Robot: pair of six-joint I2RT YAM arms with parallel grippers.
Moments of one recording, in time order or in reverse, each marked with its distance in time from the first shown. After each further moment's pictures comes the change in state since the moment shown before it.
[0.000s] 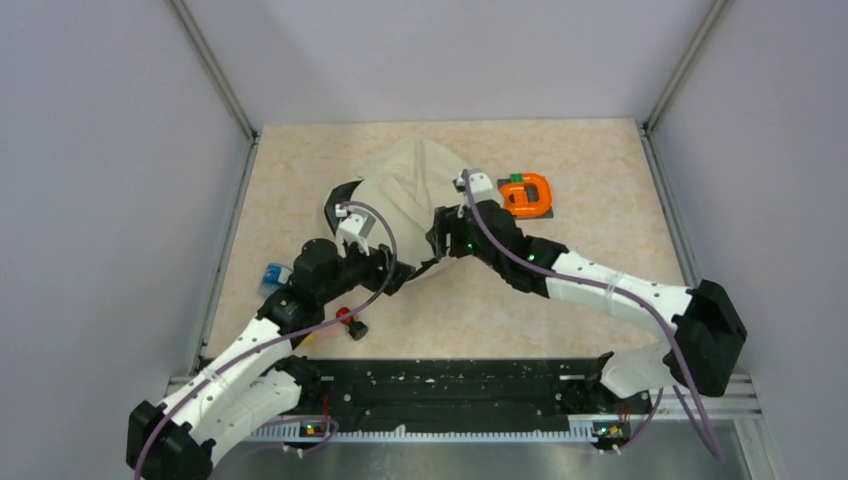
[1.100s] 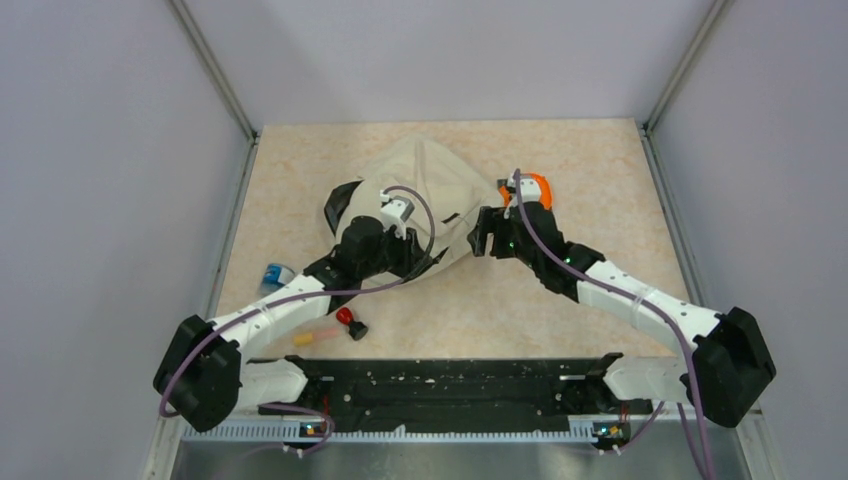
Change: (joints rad) left arm -0.100 0.435 0.137 0.138 -0.079 0.011; right arm -0.239 -0.180 -0.189 -0.064 -0.069 0.034
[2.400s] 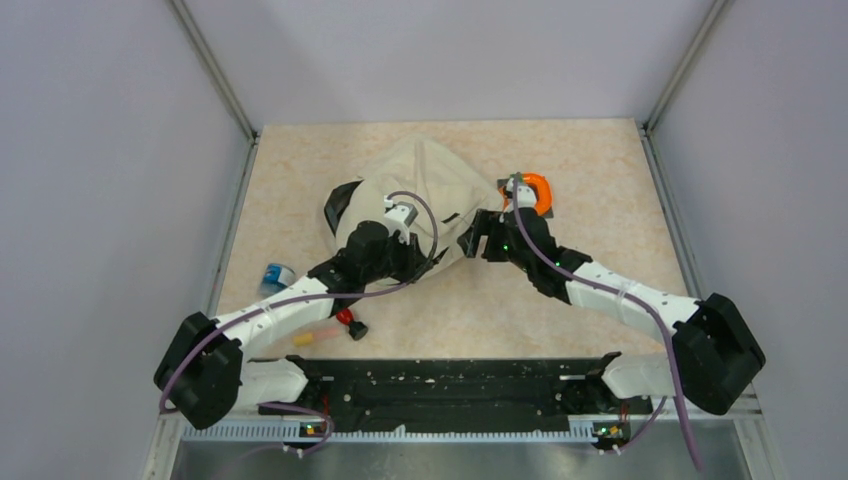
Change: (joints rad) left arm -0.036 0.013 -0.016 0.002 -0.010 -0.056; right arm -0.002 0.068 -0.082 0.167 -0.063 0.150
